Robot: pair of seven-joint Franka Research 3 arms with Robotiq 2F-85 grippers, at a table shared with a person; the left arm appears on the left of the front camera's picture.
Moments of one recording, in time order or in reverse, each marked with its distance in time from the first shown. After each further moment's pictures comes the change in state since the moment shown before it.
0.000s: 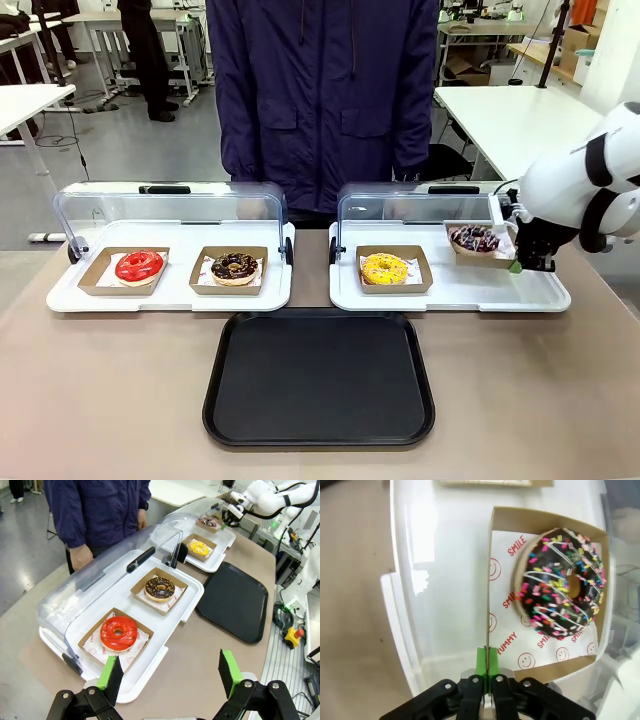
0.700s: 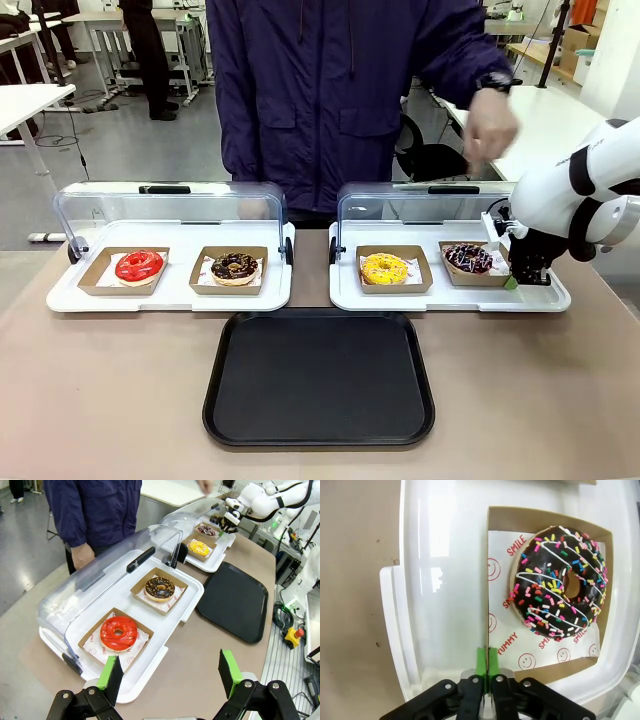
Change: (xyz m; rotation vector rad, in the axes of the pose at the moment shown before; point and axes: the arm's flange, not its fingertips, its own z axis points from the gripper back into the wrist) left arm 0.000 0.000 0.000 0.000 0.000 0.000; right arm -0.007 -0.001 -0.047 0.104 0.002 0.080
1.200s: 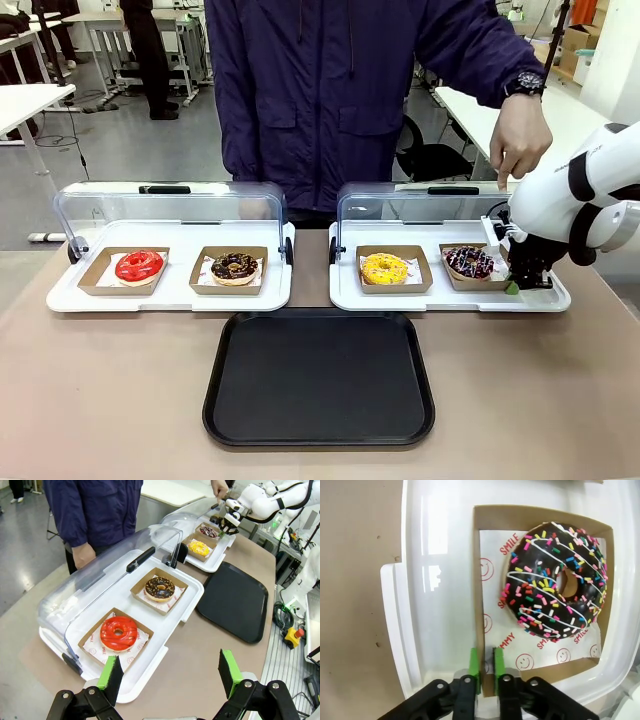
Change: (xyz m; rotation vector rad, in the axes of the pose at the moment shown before) left arm 0.000 0.000 0.000 0.000 0.000 0.000; right arm 0.000 0.004 -0.003 -0.002 0.009 0.007
